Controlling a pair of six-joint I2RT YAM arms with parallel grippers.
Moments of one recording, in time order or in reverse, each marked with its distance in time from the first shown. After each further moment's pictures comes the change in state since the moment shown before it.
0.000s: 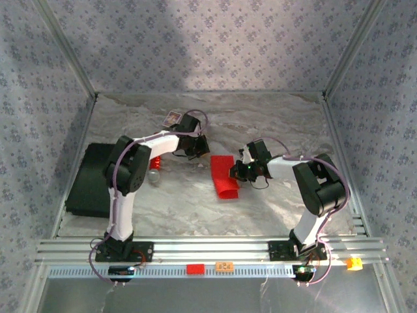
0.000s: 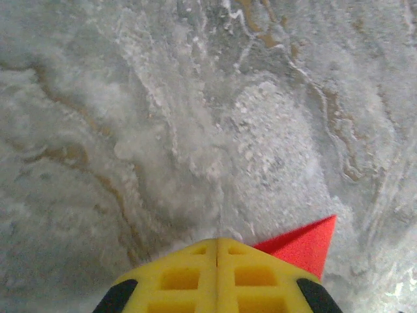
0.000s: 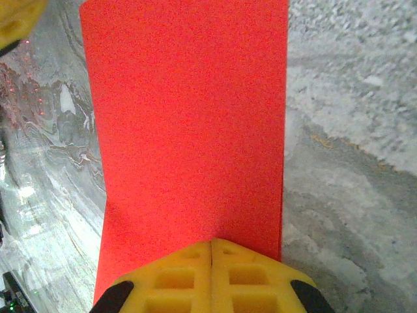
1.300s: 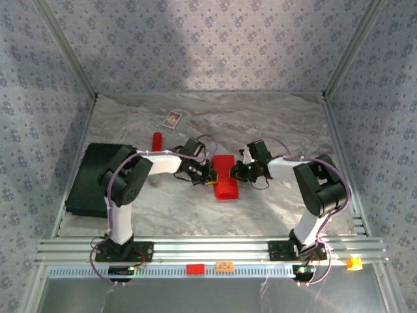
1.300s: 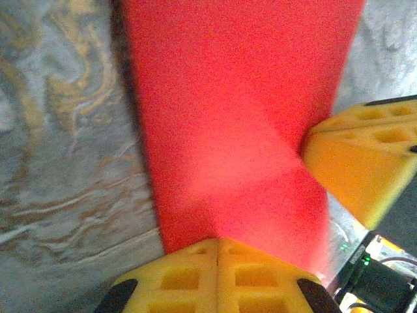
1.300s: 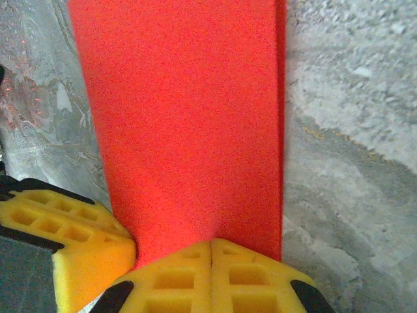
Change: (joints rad) left arm -0.137 -0.110 -0.314 0.124 0.255 0.083; right arm 0.000 -0.010 -0.005 -0.008 0.008 0.000
